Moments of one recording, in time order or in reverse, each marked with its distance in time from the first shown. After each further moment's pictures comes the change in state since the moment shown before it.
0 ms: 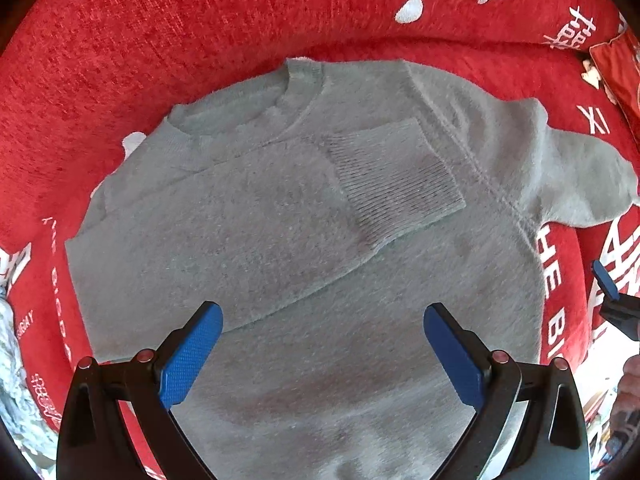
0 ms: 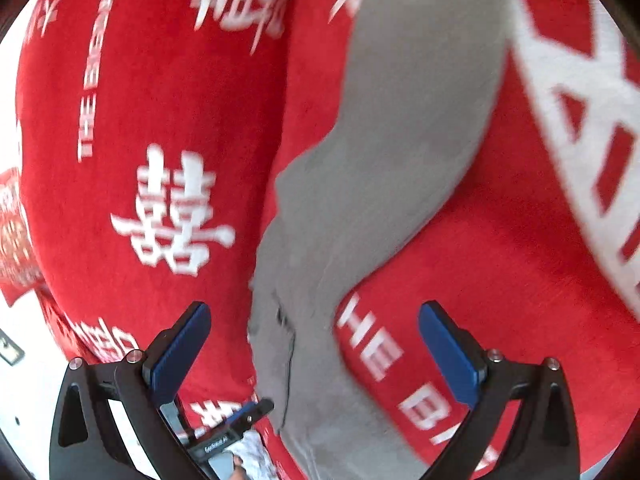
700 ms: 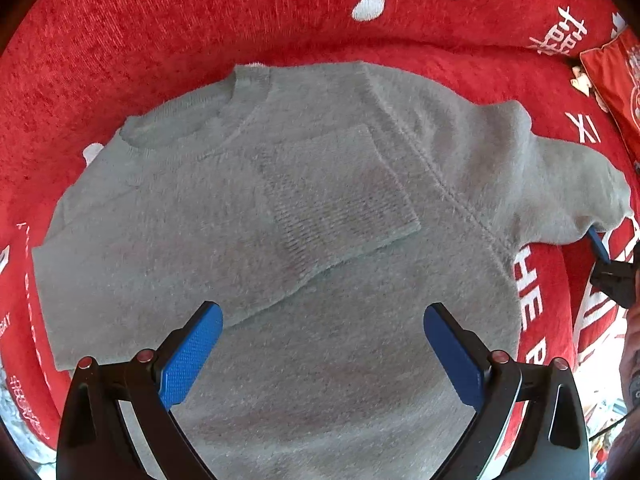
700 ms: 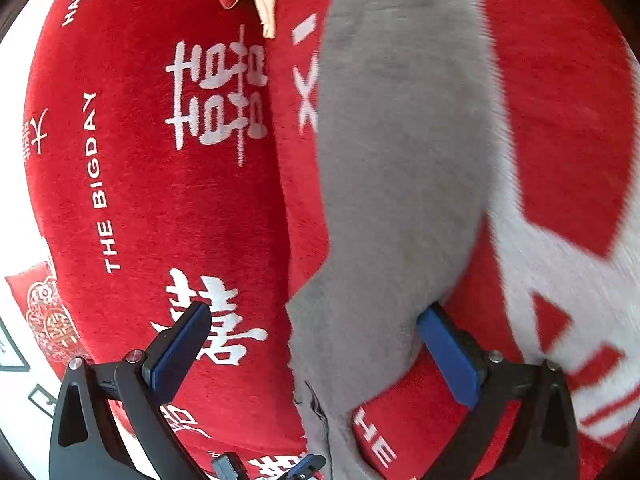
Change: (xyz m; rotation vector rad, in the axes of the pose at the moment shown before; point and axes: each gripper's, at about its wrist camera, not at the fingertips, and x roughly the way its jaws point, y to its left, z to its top) left arm 0.018 -0.032 0.013 -0.017 -0.039 -0.052; right arm -0.003 -0.029 0.090 0.140 -0.118 0.166
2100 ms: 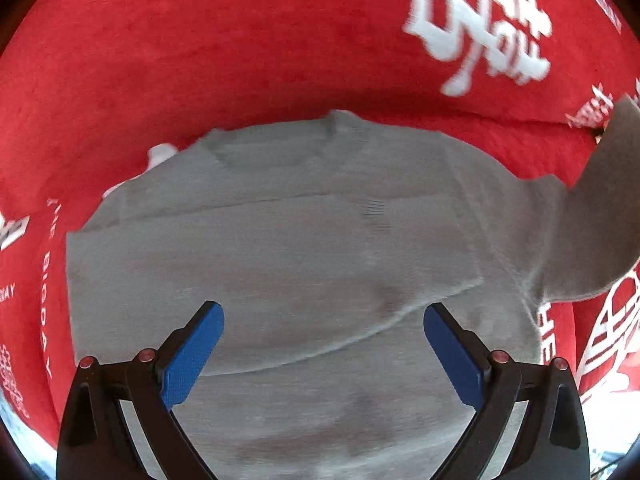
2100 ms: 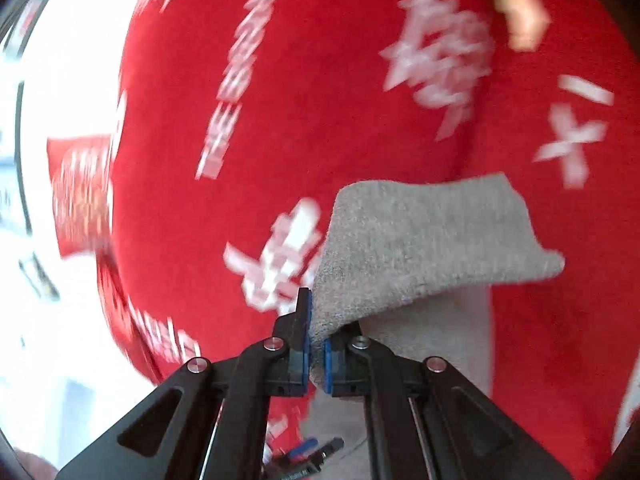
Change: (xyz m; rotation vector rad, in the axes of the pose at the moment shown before) left arm -0.029 0.079 -0.010 -0.154 -0.149 0.032; right arm 0.040 0.167 -0.053 -0.503 0.168 0.097
